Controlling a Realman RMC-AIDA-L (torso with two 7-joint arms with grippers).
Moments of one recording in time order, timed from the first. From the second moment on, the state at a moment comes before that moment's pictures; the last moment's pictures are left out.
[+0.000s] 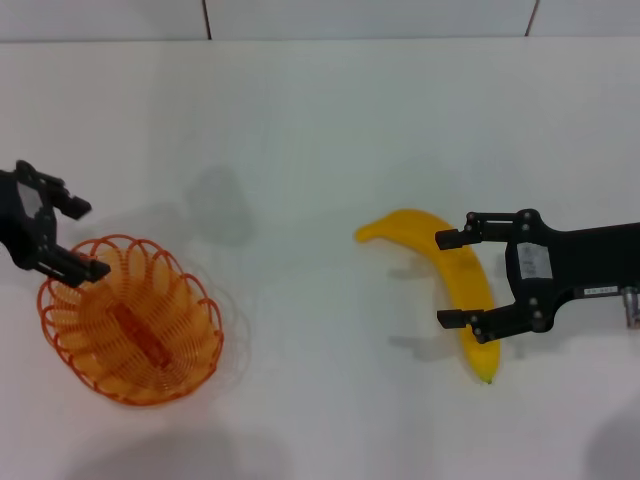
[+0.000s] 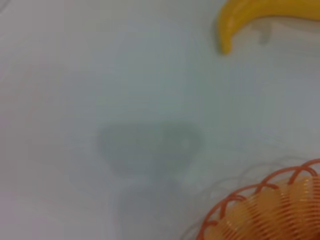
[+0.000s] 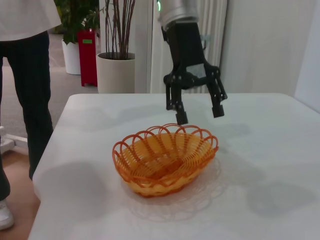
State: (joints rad) left arm -0.70 -2.04 0.77 1.17 2.70 1.73 -1.63; right arm 0.54 2.02 -0.64 -0.60 -2.18 -1.73 0.96
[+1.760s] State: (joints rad) left arm -0.82 -2.03 0.68 0.85 2.83 1.56 -1.56; right arm 0.55 2.02 -0.64 -0.60 -2.19 -1.73 0.98
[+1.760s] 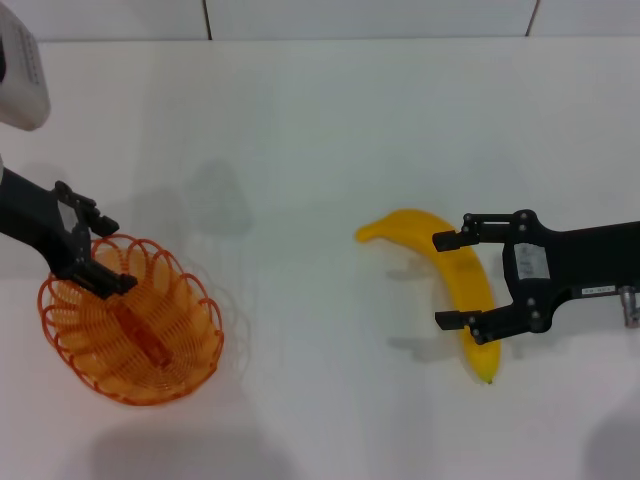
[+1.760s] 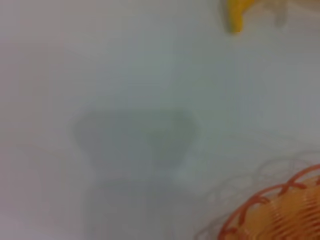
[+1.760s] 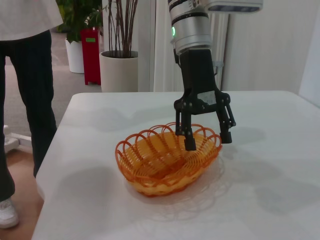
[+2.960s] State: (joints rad) left arm -0.83 -2.04 0.71 0.85 2.85 1.52 -1.62; right arm 0.54 2.02 -0.64 -0.60 -2.19 -1.73 0.98
